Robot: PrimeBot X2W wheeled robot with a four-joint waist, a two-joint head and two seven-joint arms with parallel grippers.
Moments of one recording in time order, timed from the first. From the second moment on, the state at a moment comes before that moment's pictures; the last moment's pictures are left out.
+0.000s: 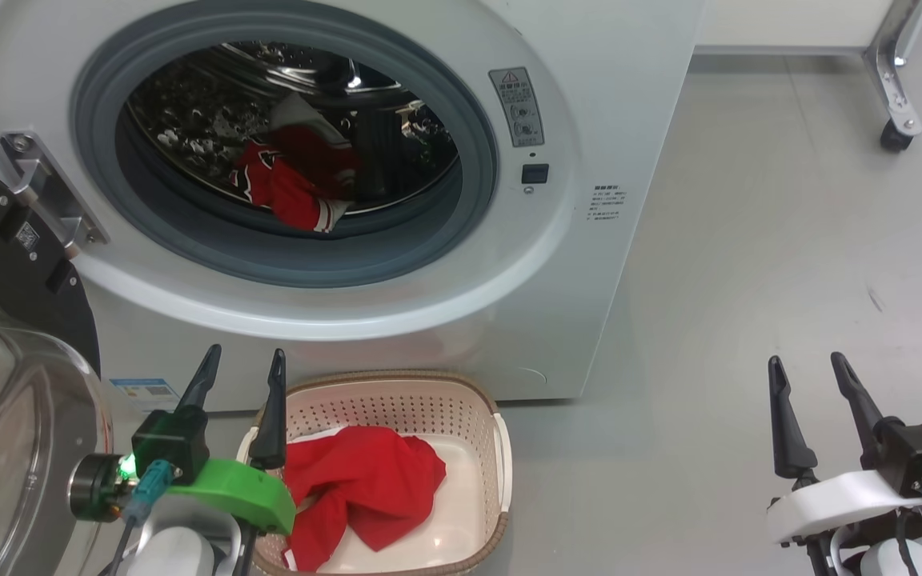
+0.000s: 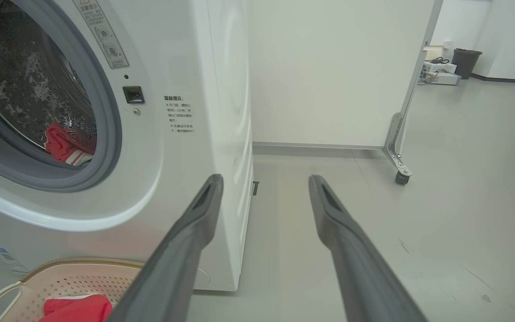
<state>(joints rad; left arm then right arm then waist) -0.18 0.08 -0.26 0.34 -0.33 0.04 -0.25 0.03 -0.14 0.07 0.16 0.27 0.01 -0.25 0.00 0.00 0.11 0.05</state>
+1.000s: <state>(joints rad) -0.05 0.11 -0.26 0.14 -0.32 0.08 -0.21 0.09 -0.13 0.08 0.10 0.27 -0.01 -0.22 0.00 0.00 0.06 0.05</state>
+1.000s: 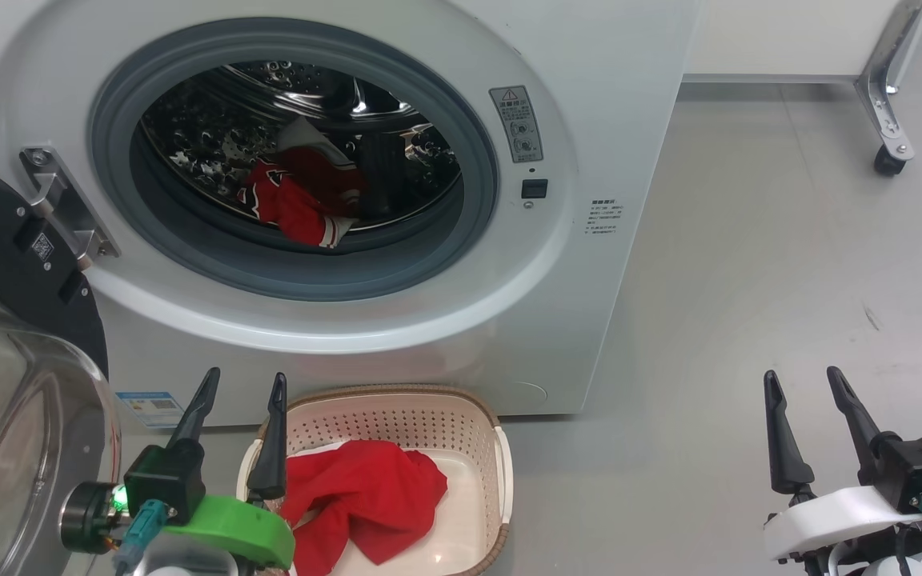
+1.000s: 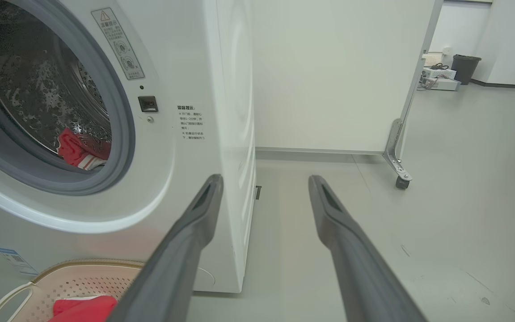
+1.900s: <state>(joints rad) -0.19 0.10 -0.29 0.24 -0.37 0.05 -0.01 0.08 -0.13 0.11 0.04 0.27 -0.01 -0.19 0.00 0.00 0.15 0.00</state>
